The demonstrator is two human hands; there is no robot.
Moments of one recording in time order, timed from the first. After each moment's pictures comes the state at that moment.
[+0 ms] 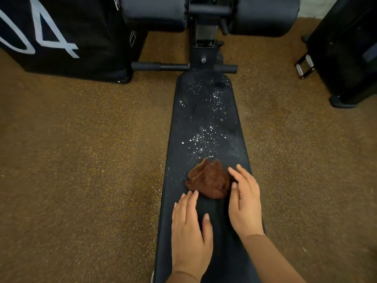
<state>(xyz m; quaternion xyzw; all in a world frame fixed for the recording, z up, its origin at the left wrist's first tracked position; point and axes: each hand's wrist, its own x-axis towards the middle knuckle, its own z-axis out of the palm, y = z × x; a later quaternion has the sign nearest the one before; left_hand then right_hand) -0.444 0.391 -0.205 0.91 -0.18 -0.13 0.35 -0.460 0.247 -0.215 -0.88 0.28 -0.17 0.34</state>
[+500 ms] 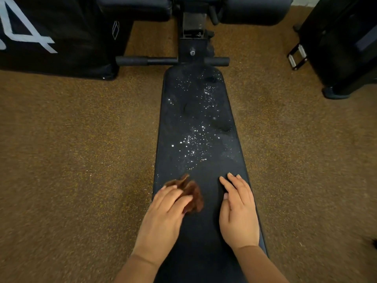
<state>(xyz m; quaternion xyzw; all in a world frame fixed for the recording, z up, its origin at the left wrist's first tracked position) -0.367 0.414 -0.223 0.87 -0.41 -0.06 0.26 -0.463 0.249 -0.236 -0.91 0.28 -0.13 0.27</state>
